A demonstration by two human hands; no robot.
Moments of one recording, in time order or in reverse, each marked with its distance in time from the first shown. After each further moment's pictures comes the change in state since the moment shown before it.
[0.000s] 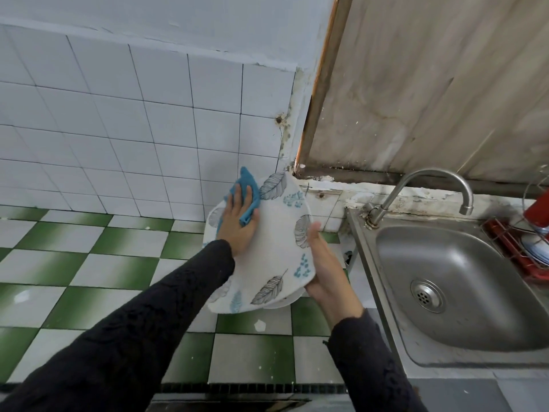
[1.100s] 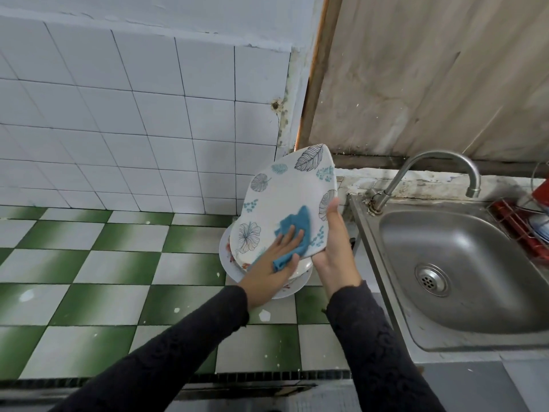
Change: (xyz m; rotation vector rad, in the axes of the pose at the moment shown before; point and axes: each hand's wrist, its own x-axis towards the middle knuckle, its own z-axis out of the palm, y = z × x) left_hand -0.094 0.064 0.029 -0.351 -0.374 0.141; right_hand 0.029 -0.005 -0.001 0.226 0.225 -0.110
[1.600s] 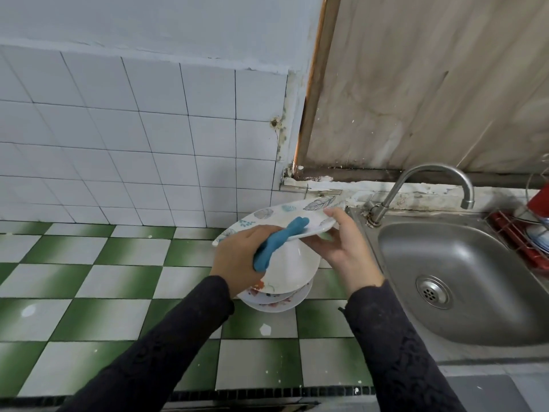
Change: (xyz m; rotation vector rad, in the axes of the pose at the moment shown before) left_hand 0.001 0.011 -0.061 0.541 0.455 0.360; right_hand 0.002 -0.047 0.010 -0.040 0.134 0.165
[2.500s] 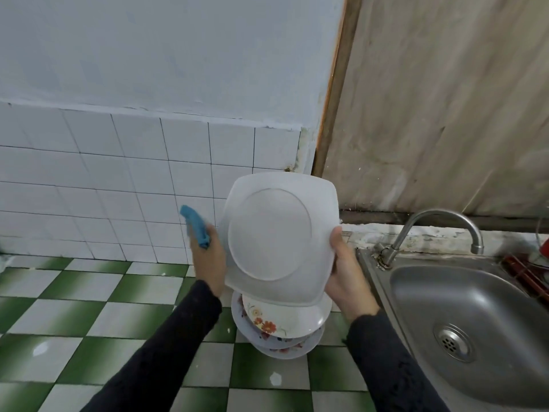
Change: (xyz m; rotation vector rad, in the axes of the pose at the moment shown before) left_hand 0.037 -0.044 -0.045 -0.632 0.551 -0.834; right_hand -0.003 0.005 0.025 -0.068 -0.429 -0.177
